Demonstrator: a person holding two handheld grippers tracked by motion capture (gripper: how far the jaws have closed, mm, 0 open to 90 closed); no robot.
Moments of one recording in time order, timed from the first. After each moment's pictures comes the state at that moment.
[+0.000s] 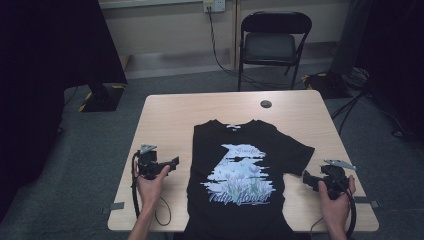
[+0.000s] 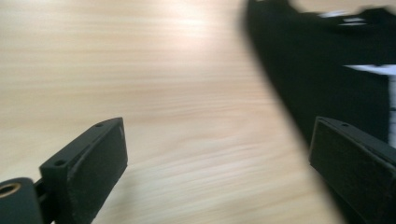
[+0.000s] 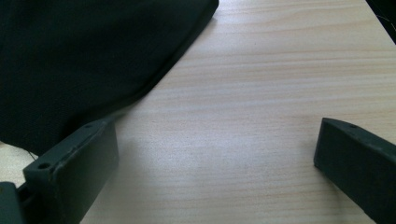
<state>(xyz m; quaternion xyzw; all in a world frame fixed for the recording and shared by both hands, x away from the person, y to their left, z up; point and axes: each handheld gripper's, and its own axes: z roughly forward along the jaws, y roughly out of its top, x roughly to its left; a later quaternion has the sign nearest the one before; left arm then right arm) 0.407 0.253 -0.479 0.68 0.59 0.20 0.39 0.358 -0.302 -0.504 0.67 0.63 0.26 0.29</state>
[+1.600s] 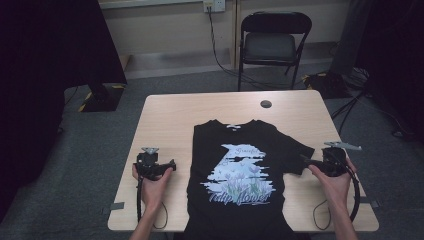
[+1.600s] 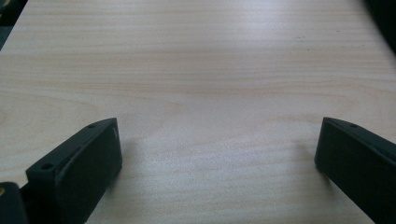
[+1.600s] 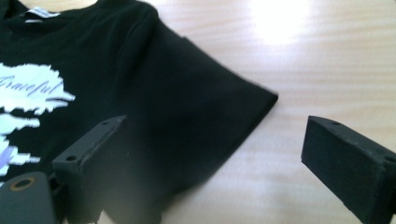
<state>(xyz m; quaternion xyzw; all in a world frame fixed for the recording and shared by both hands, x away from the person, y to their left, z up) 0.418 0.245 -0.503 0.67 0.63 0.27 0.29 0.395 -0.309 -0.467 0.62 0.66 0.36 0.23</state>
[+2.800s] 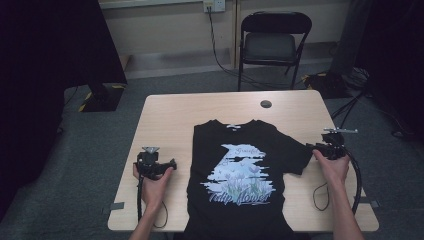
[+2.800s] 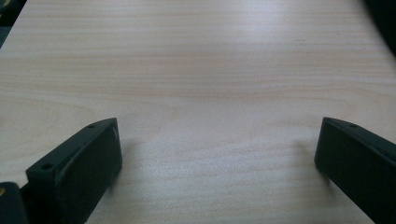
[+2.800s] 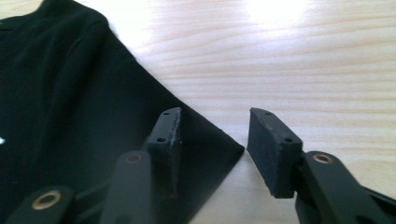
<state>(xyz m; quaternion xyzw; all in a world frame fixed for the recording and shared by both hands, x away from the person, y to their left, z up) 0.421 0.244 -0.503 0.67 0.63 0.27 0.29 0.454 -0.332 -0.478 0.64 0.66 0.34 0.20</state>
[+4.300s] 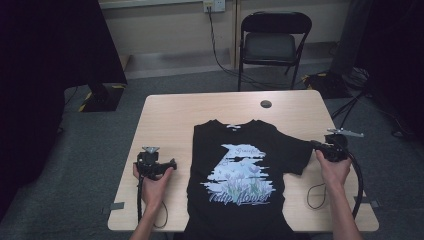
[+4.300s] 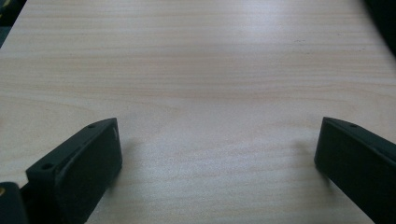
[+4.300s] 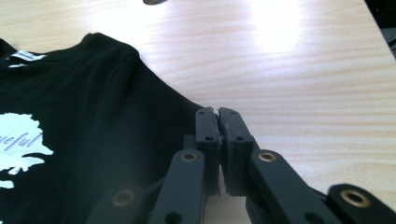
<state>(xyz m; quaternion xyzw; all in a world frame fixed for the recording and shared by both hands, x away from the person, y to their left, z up) 0.421 0.244 -0.503 0.67 0.63 0.27 0.29 0.433 -0.323 -0.459 0.63 0.64 0.38 0.23</state>
